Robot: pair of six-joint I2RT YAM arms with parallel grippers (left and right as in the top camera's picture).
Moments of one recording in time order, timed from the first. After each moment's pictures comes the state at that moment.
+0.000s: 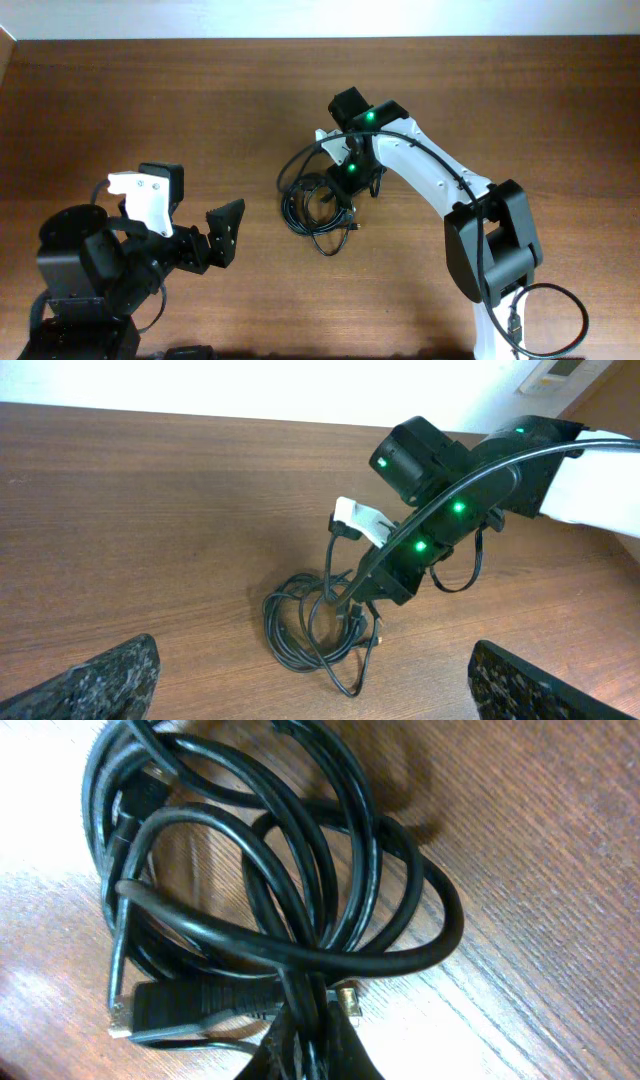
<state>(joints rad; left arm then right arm) 0.06 0.77 1.22 -1.01 0.44 -0.06 0.52 2.13 1.71 -1.07 -0.27 -0.16</state>
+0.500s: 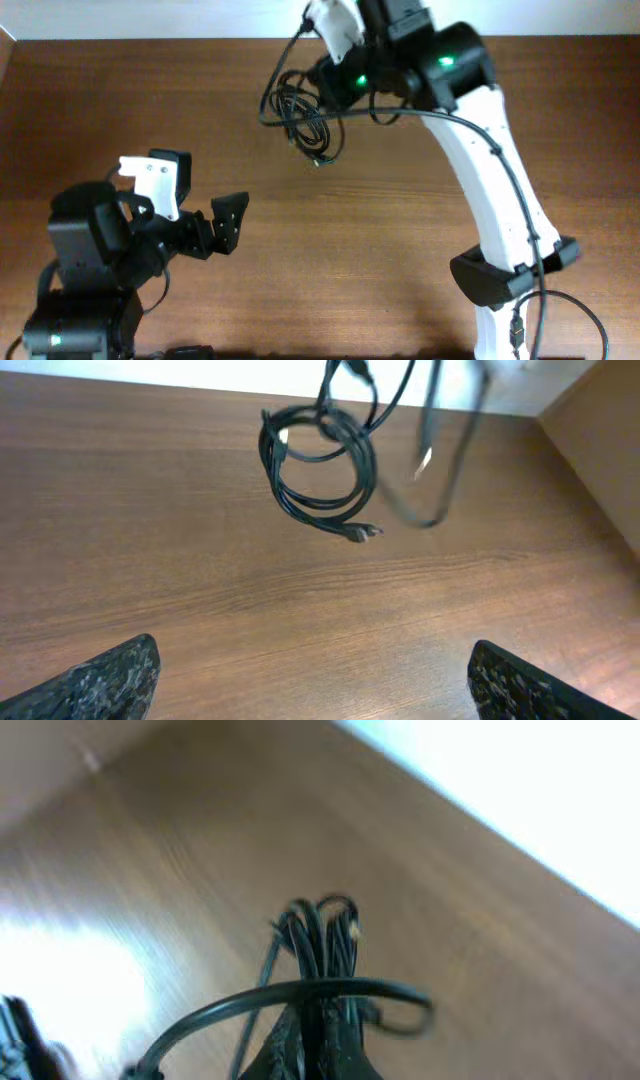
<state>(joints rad) 0.06 0.85 1.22 -1.00 0.47 -0.05 0.52 2.10 2.68 -1.33 -0.35 -0.11</state>
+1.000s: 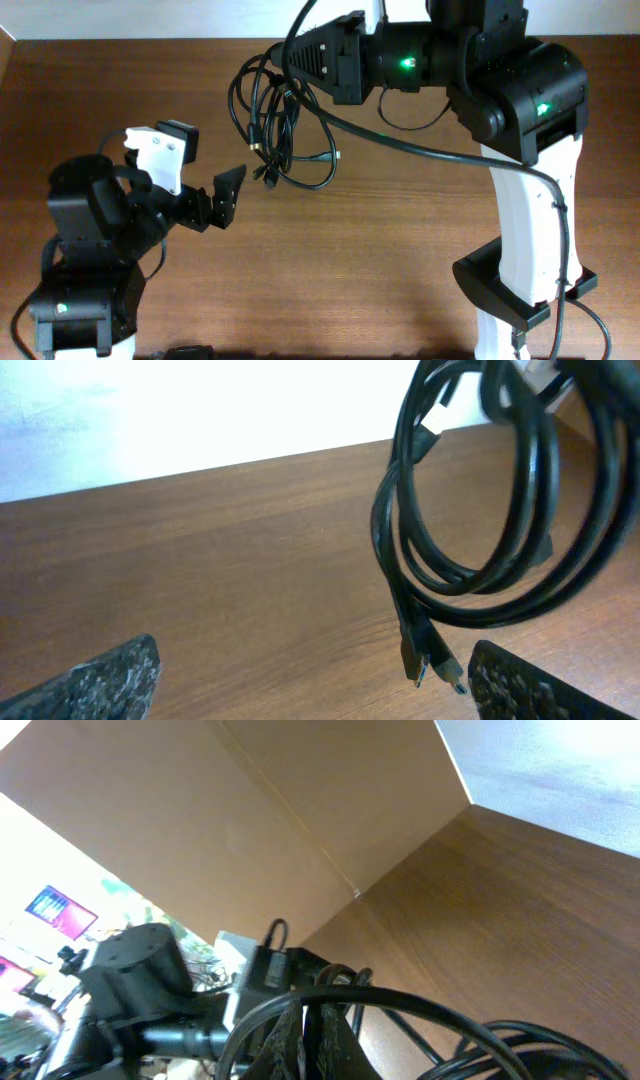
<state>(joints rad) 0.06 0.92 1.22 -0.82 0.45 0.13 0.52 2.09 3.02 -1.26 -0.84 0.38</state>
